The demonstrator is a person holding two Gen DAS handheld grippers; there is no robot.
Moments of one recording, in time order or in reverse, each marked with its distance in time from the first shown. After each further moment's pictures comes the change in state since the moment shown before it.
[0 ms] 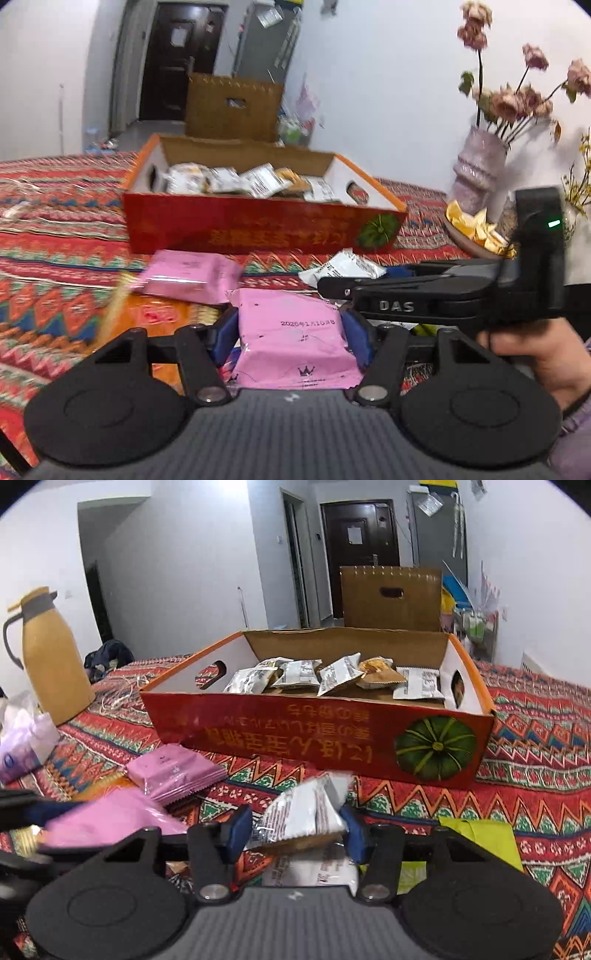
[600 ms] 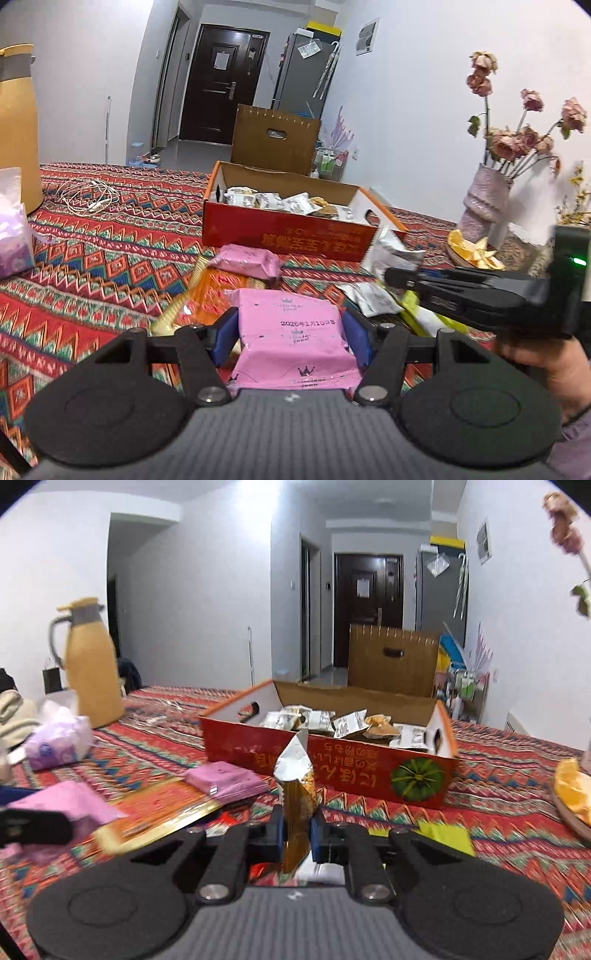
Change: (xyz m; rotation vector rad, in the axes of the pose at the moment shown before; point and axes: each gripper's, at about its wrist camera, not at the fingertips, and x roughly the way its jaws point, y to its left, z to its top) left arm -0.117 -0.014 -0.034 -0.073 -0.084 0.090; right arm -0.118 0.046 -0.032 -0.095 -0.169 -0.037
